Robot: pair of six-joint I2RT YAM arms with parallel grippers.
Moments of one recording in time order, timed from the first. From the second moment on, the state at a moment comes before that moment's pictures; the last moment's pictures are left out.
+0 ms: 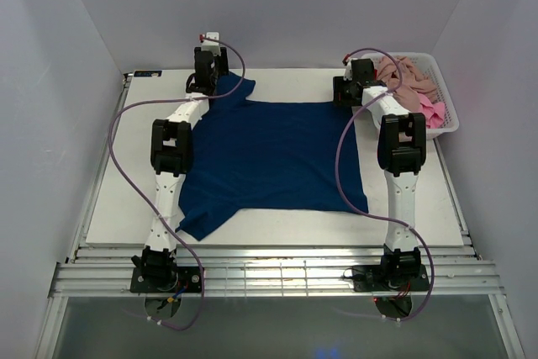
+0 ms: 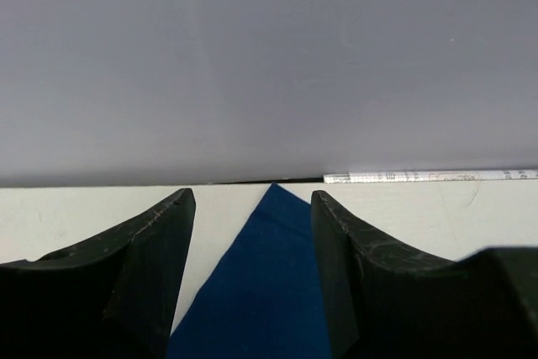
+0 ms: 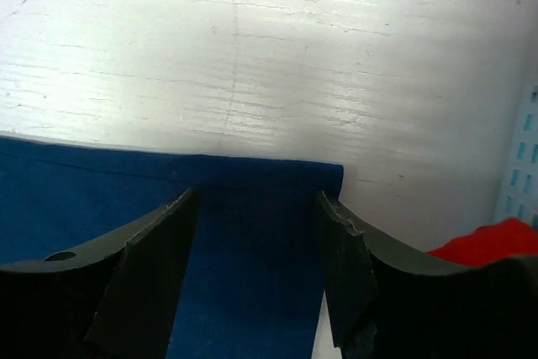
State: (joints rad) left arm -0.18 2.64 2.23 0.29 -0.15 0.01; right arm 0.12 2.42 2.00 -0.37 -0.09 0.02
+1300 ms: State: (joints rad) left arm -0.08 2.79 2.31 0.24 0.12 -0.21; right arm 0.13 2.42 1.99 -0.38 0.11 -0.01
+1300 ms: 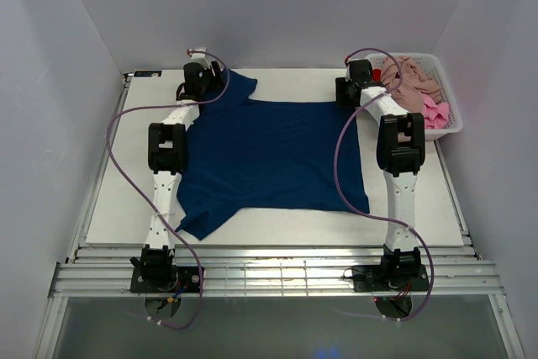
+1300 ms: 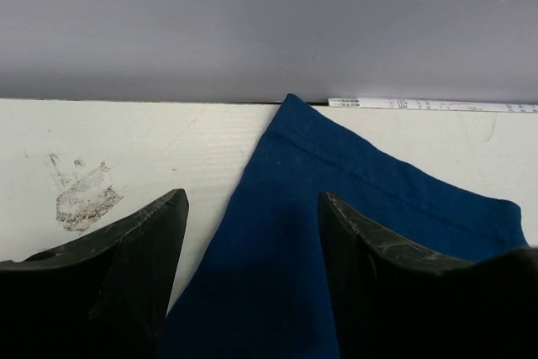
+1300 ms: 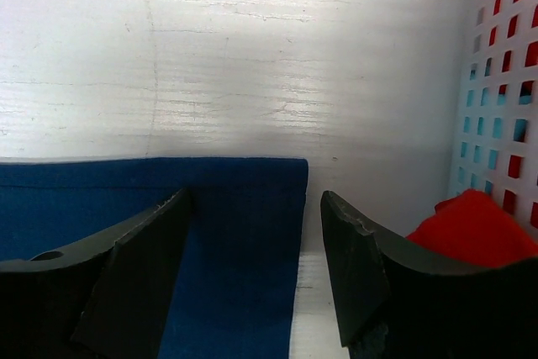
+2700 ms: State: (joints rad) left arm -0.08 2.70 2.21 0.31 0.21 -0.29; right arm 0.11 2.43 2.02 -0.43 0.07 0.02
